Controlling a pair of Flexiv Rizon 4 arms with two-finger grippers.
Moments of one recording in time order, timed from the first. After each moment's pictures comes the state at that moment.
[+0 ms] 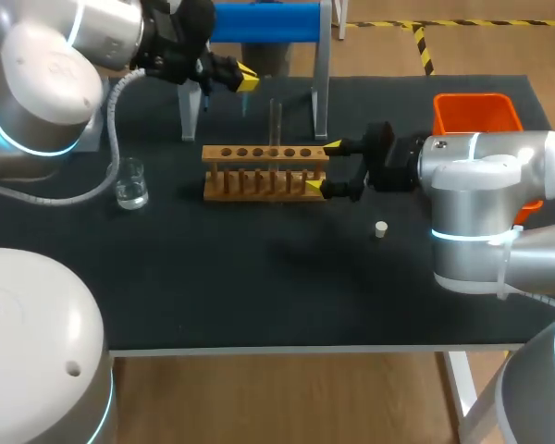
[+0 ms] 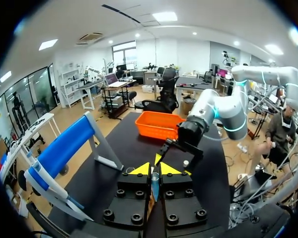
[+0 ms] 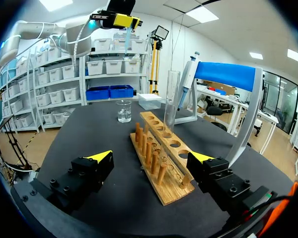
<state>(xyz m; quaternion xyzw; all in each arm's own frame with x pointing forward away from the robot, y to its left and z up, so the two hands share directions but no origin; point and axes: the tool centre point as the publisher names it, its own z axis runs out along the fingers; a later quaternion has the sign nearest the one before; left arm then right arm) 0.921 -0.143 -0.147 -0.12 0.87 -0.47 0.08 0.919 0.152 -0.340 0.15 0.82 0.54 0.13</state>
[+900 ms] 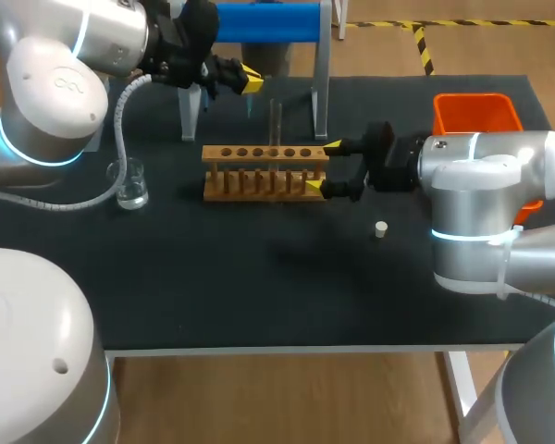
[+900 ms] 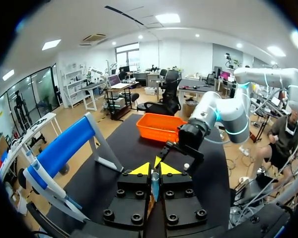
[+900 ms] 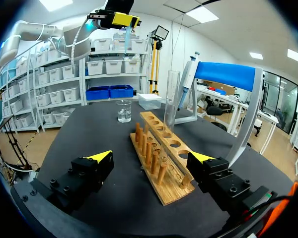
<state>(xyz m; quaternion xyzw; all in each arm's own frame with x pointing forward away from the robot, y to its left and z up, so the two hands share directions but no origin) 0.919 -0.148 -0.148 -0.13 0.86 -0.48 0.09 0.919 0.154 -0.337 0.15 0.81 0.55 0.13</state>
